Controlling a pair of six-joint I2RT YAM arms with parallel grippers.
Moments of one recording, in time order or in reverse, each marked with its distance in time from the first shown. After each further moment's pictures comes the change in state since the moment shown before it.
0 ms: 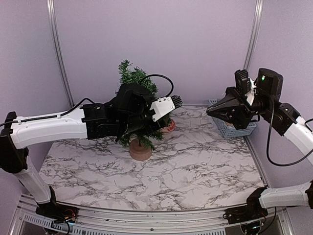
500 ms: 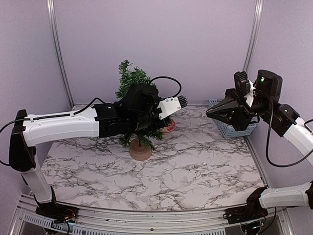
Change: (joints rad) left arm 0.027 0.111 0.078 0.057 -0.060 0.129; right arm 0.000 -0.008 -0.021 0.001 0.000 0.000
